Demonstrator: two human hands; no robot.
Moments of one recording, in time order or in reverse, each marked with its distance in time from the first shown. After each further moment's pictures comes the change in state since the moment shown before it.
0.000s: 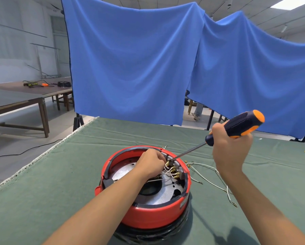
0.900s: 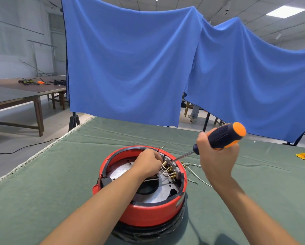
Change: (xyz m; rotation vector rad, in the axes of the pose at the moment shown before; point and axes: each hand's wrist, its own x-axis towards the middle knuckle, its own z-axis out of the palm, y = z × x) left_hand -0.002 0.001 -0.001 0.005 -0.009 -0.002; right_hand -0.023 -0.005 0.001 -0.075 -0.072 -0.051
